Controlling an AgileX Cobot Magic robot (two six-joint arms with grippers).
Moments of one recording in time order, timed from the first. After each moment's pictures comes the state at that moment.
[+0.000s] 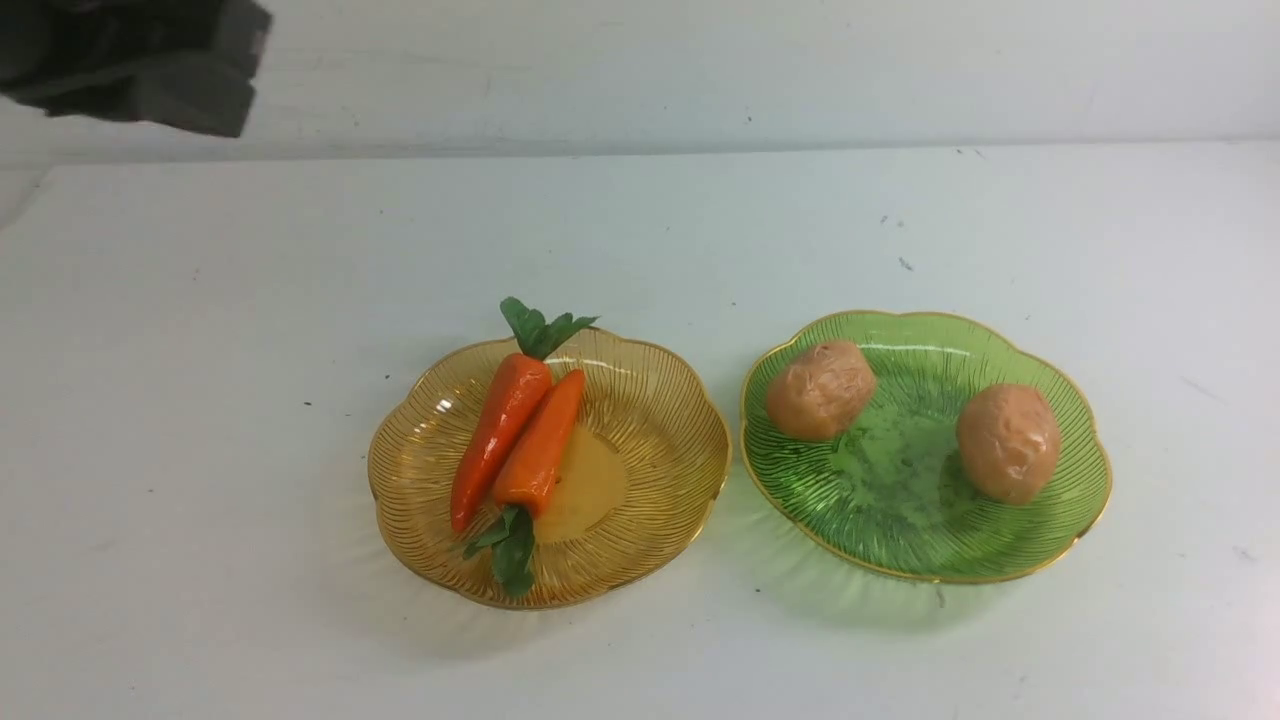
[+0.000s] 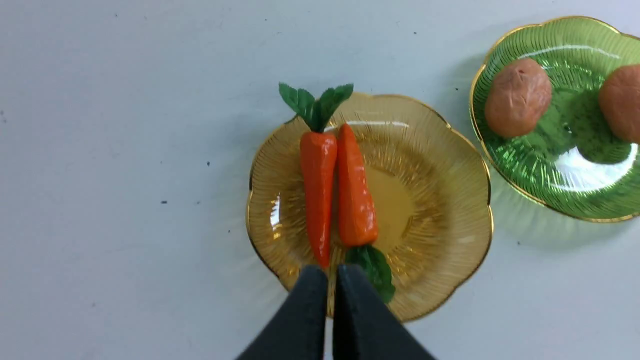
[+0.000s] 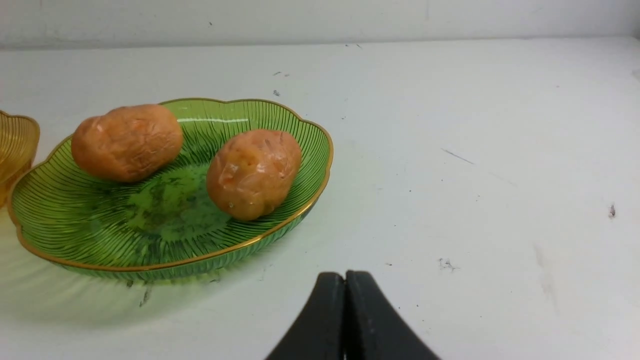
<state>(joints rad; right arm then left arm) 0.03 -0.01 0.02 -0.02 0.40 0.09 -0.21 1.36 -1.68 -0.16 1.25 0.10</state>
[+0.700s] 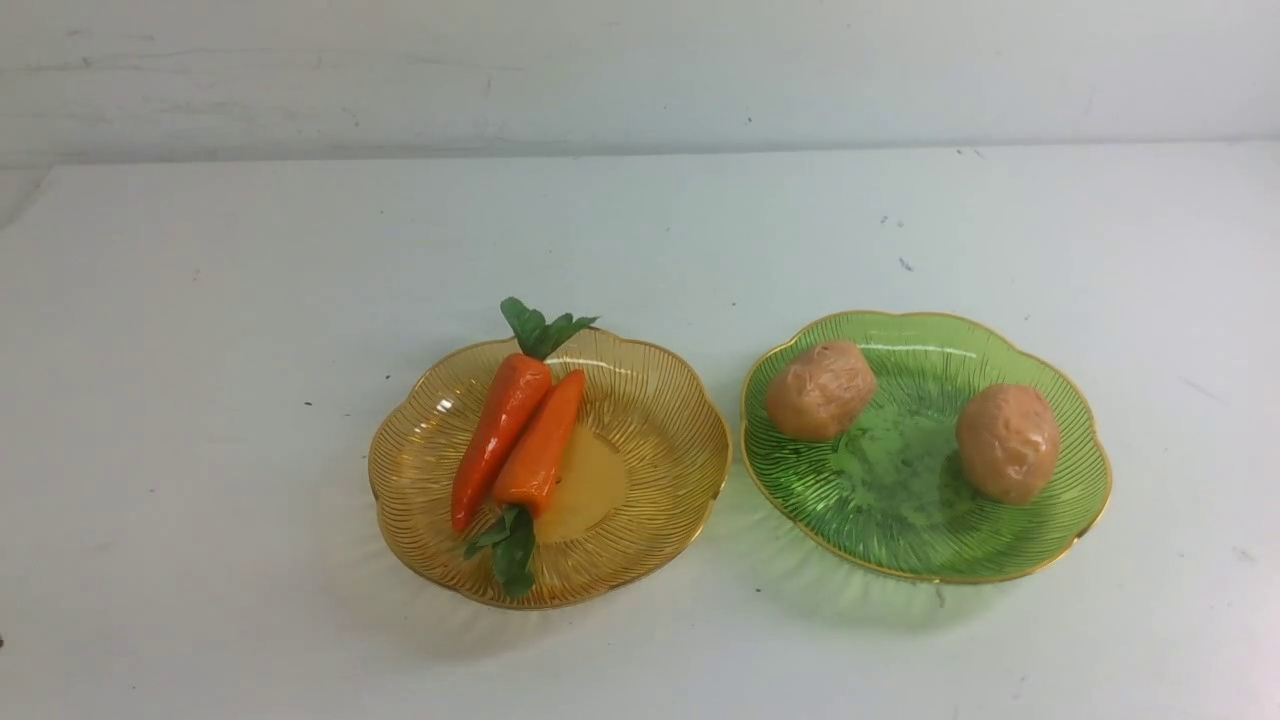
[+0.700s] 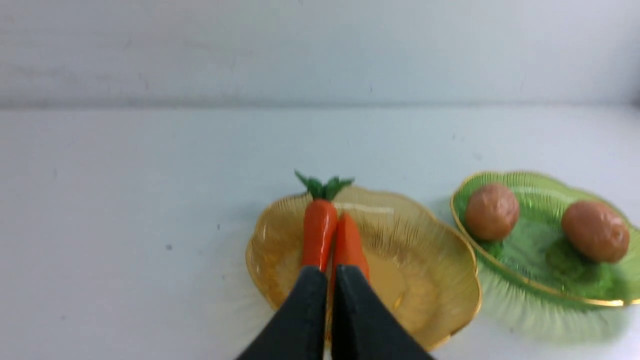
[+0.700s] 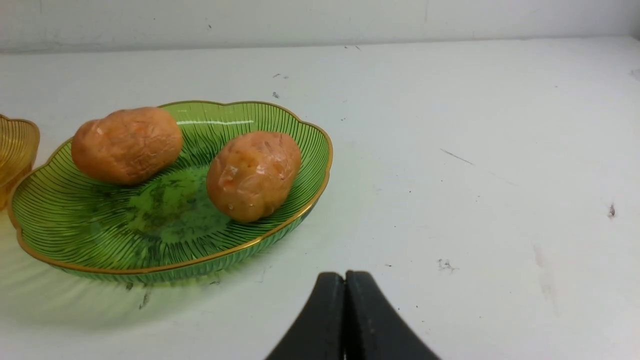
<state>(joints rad) 0.03 -0.01 0.02 -0.02 0.39 0.09 -0.21 0.06 -0.42 -0.18 0.58 -0.02</state>
